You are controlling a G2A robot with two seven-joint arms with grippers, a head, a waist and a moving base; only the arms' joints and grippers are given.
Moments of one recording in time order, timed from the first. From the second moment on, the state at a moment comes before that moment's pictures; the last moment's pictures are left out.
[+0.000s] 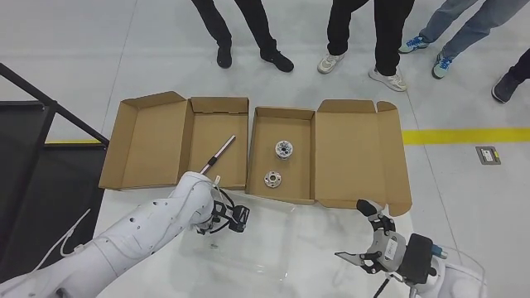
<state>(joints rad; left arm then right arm) 0.34 -1.02 -0.24 -1.22 1.23 -1.01 -0.81 -1.53 -1.26 1.66 -1.83 -1.48 -1.00 -0.42</state>
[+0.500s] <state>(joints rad) 0.39 -0.90 -0.36 -1.44 1.20 -1.00 -0.80 -1.53 -1.26 1.66 -1.83 -1.48 -1.00 -0.42</state>
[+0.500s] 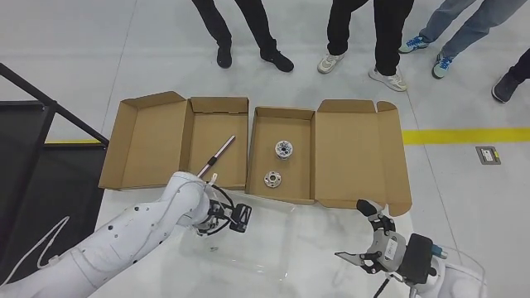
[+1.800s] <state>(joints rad) 0.66 -0.69 -0.82 -1.43 1.26 -0.95 0.02 -1.53 -1.26 1.66 -1.83 -1.48 -1.00 -0.42</state>
